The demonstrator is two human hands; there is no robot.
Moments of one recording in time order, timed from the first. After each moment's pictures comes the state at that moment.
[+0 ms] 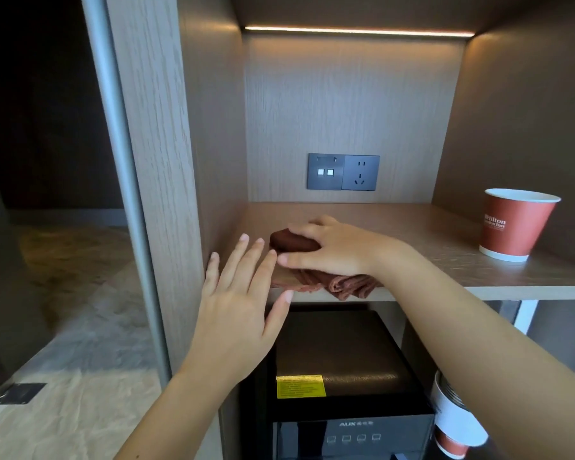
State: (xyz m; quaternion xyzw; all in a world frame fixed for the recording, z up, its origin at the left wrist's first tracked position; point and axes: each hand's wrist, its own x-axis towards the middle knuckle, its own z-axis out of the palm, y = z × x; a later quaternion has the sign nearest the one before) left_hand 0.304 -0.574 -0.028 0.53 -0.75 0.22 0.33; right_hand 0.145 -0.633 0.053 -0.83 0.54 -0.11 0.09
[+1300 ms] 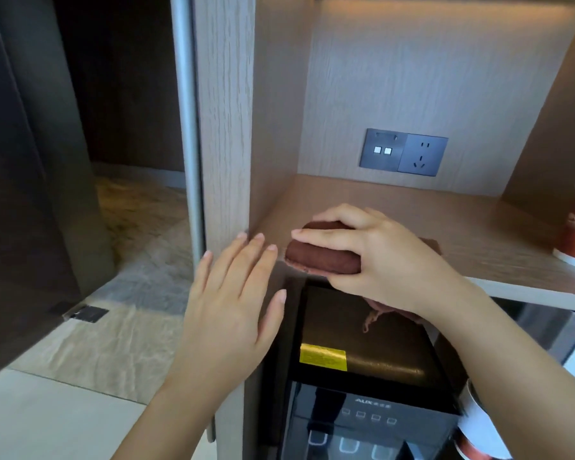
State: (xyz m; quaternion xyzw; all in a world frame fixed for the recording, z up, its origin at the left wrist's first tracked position) left_hand 0.324 -0.517 -0.054 0.60 -0.68 0.23 0.35; right_hand 0.146 -0.583 0.029 -0.93 0.31 -0.18 -0.07
